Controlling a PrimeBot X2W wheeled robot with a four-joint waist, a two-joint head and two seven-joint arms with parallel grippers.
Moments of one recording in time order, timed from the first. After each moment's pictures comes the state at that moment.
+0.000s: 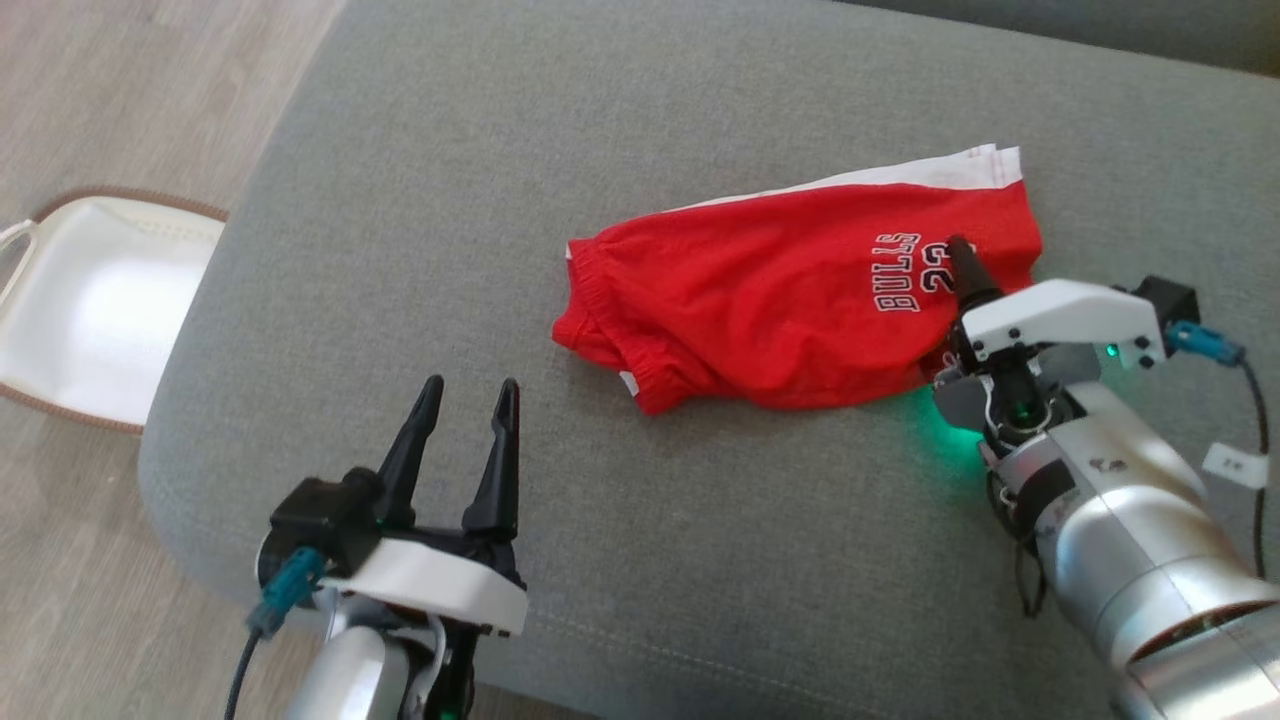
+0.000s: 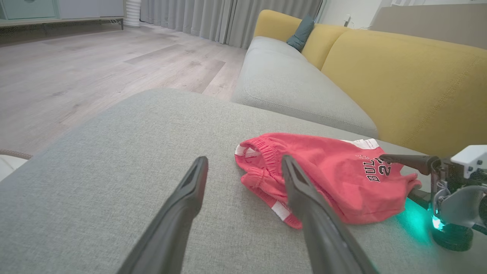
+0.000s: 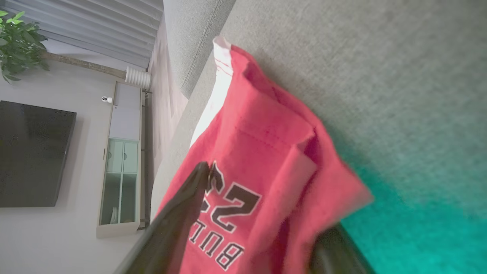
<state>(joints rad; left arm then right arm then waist) -0.07 0.05 -0.32 0.13 -0.32 0.01 -0.25 -0.85 -0.08 0.45 1.28 1.50 0.13 -0.06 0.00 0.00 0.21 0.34</state>
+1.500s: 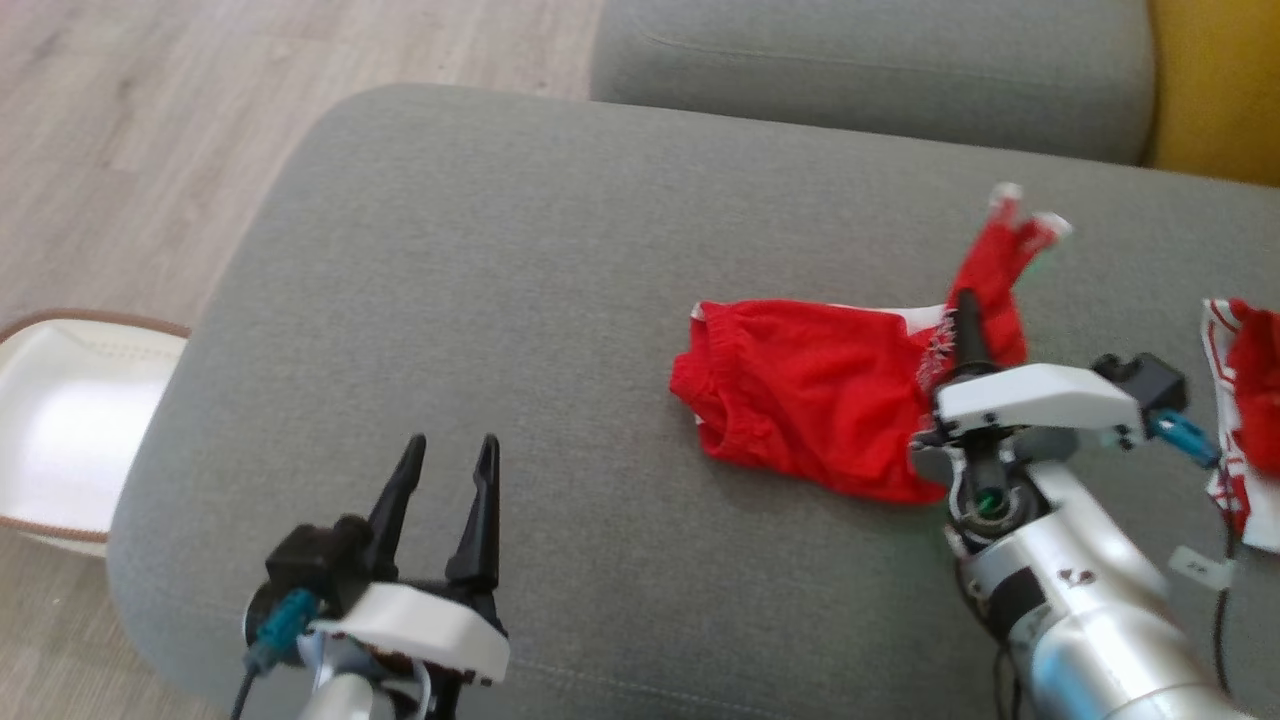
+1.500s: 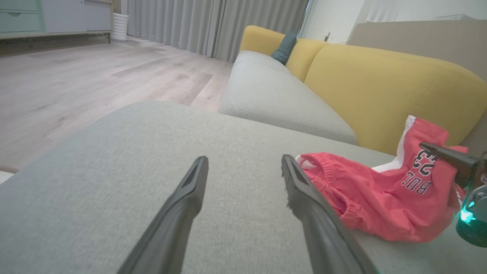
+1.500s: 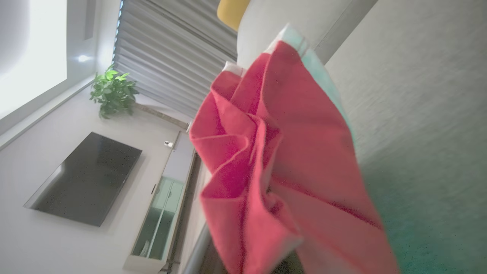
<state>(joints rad) -0.01 0.05 -0.29 0.18 -0.30 0.00 -0.25 -0.57 -0.08 0.37 0.90 1.33 0.13 -0.25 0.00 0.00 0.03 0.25</state>
